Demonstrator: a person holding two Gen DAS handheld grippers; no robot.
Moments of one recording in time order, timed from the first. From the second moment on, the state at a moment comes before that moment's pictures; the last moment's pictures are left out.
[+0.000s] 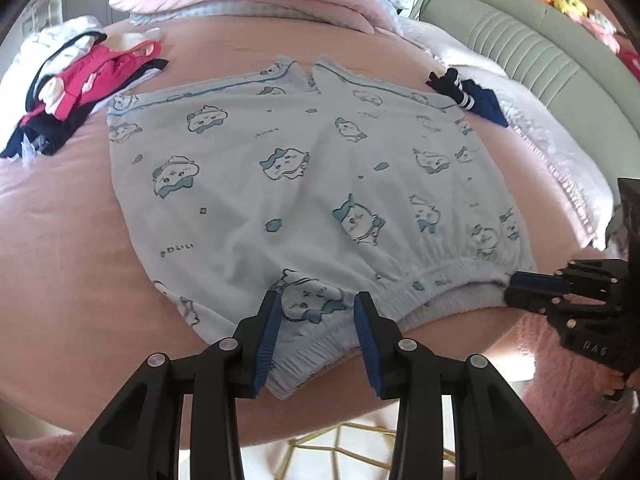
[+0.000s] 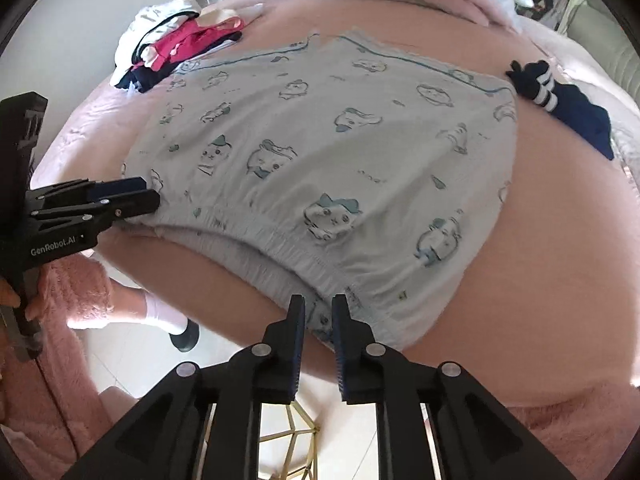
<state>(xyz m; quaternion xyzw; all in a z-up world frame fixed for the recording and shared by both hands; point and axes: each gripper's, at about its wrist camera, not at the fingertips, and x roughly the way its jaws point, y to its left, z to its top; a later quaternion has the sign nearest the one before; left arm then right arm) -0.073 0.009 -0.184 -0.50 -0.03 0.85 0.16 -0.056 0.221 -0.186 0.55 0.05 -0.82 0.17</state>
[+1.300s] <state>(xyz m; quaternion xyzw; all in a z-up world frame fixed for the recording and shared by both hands) -0.096 -0.005 -0.169 -0.55 -0.01 0.83 0.12 -0.061 0.250 -0.140 0.51 0.00 -0.84 0.18</state>
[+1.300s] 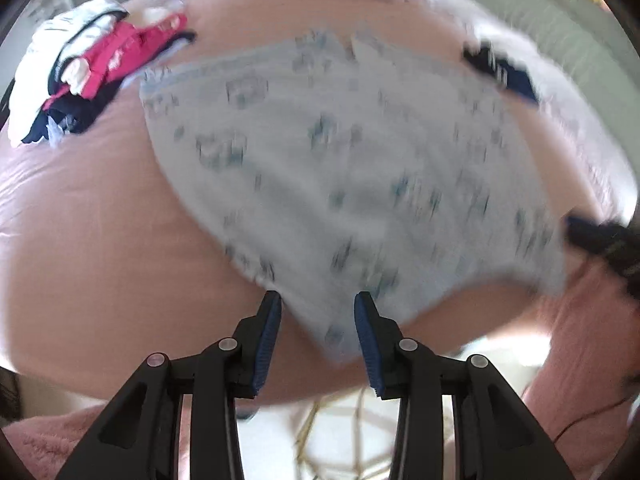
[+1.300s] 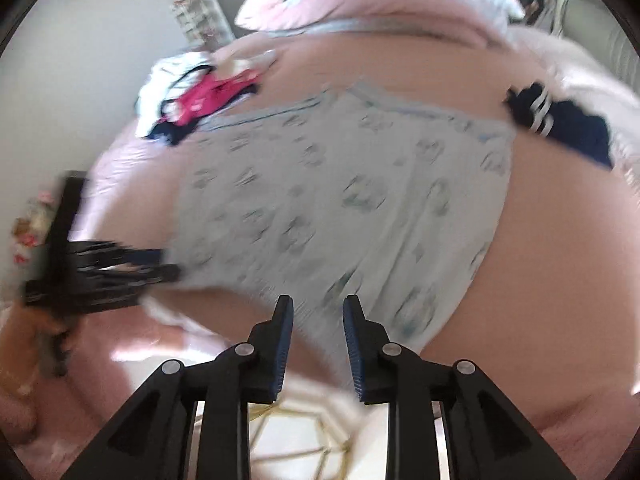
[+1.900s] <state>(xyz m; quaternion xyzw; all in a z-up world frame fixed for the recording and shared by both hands) -0.108 0.010 -0.197 -0.59 0.08 0.79 0.13 -0.066 0.233 -0.198 0.57 0.05 -0.80 0.18</state>
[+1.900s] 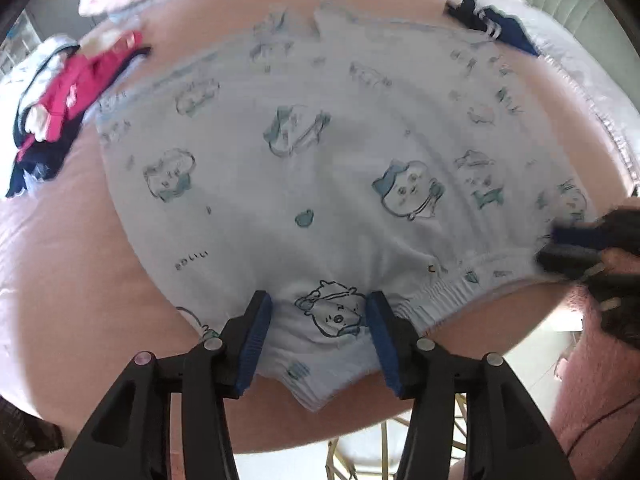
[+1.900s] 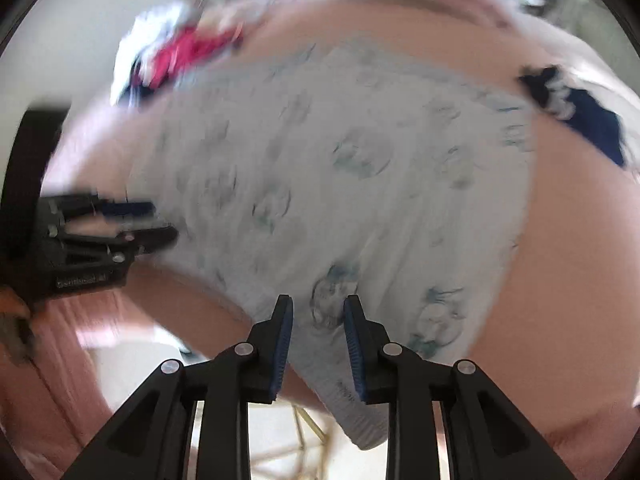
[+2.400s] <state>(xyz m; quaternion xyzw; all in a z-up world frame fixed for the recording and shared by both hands) -0.251 -0.116 -0.181 -0.53 -0.04 0.85 0.00 -0.193 0.192 -0.147 0.51 0.06 -0.84 0.17</state>
